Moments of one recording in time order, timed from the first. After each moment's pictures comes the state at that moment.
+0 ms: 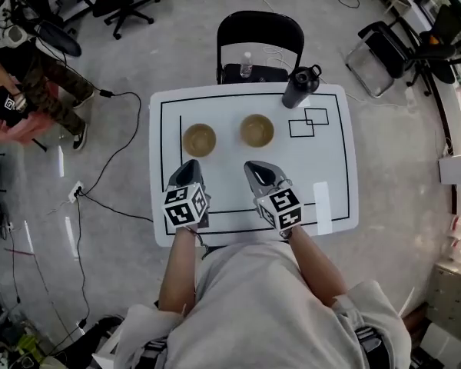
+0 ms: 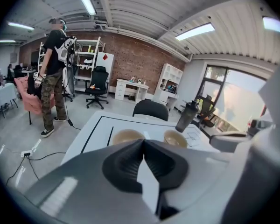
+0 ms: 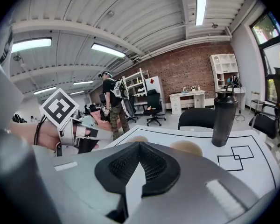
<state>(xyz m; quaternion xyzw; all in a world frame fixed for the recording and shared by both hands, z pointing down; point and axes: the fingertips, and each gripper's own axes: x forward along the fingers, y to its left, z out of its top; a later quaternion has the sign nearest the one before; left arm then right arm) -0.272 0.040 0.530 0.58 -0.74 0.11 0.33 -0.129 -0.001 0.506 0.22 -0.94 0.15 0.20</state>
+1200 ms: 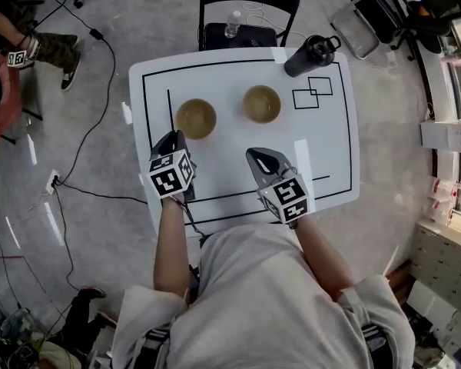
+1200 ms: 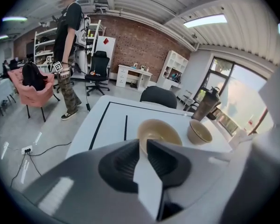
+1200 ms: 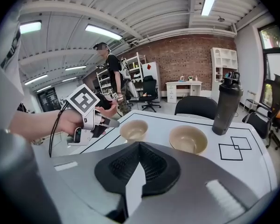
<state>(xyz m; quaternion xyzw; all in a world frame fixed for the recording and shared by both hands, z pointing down) -0.357 0.013 0.617 0.57 -0.71 0.14 0.40 -0.163 0.008 0.559 0.24 -0.91 0.16 0.29</state>
